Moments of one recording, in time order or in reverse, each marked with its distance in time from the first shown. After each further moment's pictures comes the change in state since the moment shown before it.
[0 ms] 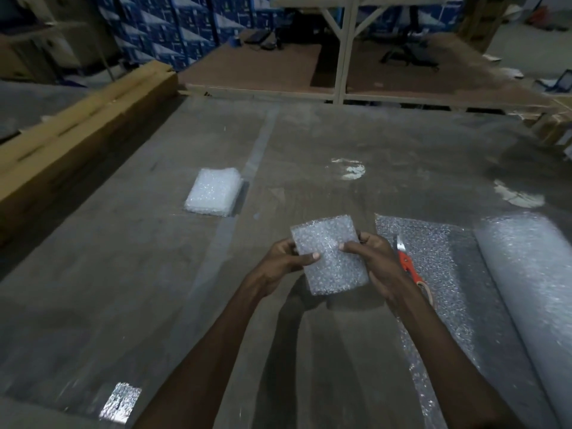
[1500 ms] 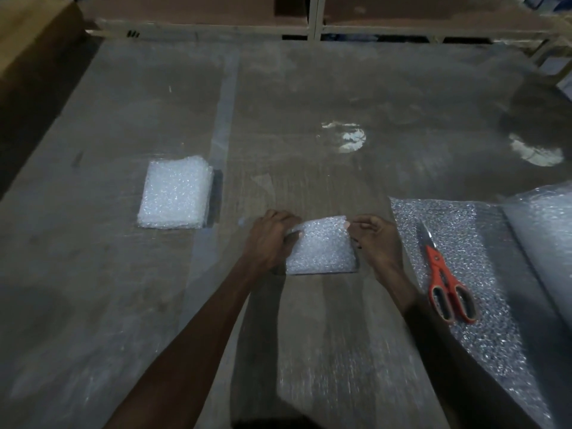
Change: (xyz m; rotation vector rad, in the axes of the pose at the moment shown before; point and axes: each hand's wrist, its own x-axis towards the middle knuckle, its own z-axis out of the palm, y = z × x) left_hand 0.155 -0.027 -0.096 1.267 0.031 0.479; right_hand 0.117 0.054 0.003 -0.480 0.541 0.029
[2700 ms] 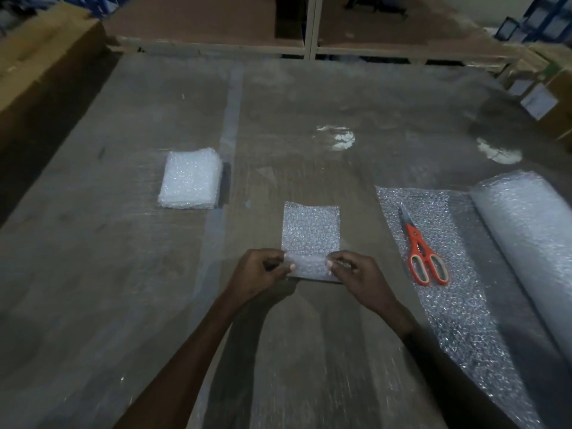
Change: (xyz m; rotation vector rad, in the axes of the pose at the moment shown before) left_hand -0.136 0.028 -0.018 -0.664 0.002 -0.136; right_hand -0.122 0.036 -0.015 -0.204 -0.295 -0.365
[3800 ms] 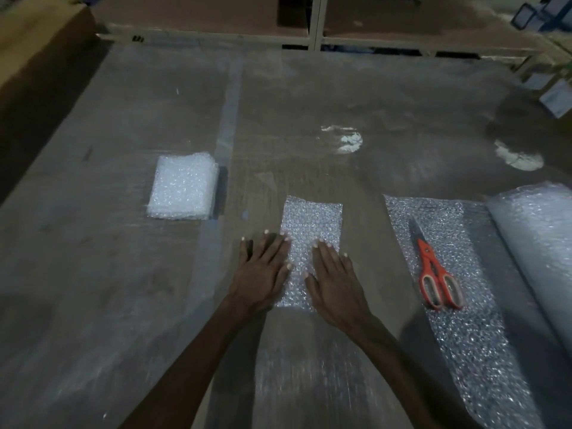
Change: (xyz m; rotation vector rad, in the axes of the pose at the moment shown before) left_hand 0.039 -0.028 0.009 0.945 -0.062 0.131; right_hand 0.036 -0.001 0.057 -0.736 -0.016 -0.169
